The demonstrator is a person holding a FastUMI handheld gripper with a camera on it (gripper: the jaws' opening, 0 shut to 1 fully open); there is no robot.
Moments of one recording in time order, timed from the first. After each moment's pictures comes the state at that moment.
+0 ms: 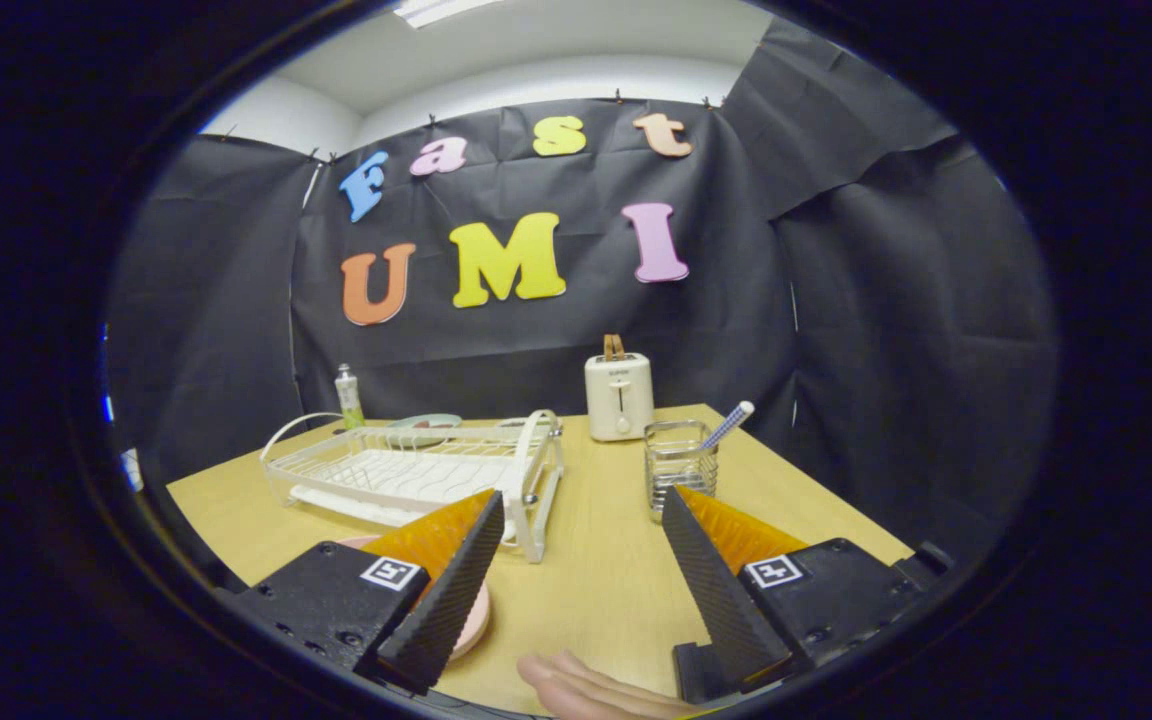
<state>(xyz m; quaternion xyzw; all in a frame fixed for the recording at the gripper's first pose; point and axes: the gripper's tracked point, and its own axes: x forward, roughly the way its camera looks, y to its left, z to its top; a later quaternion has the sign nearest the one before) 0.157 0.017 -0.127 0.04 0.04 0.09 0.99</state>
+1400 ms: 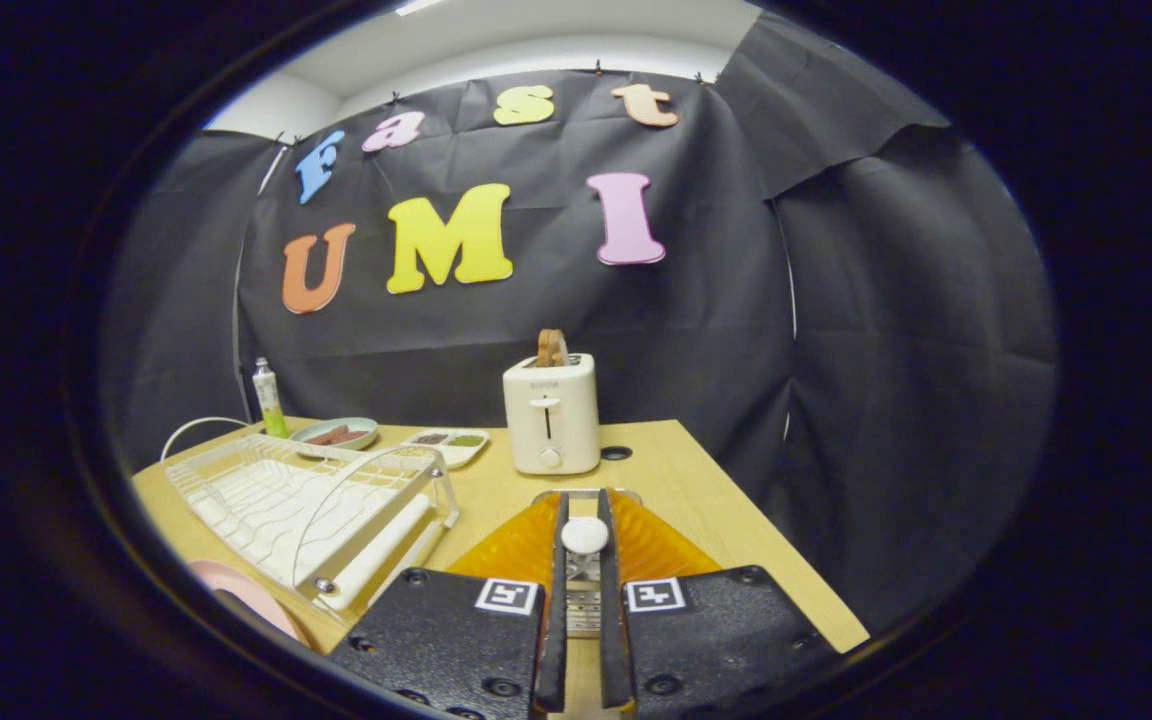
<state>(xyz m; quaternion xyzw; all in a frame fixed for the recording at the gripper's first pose) 0.337 -0.038 -0.096 0.01 0.06 0.06 1.00</state>
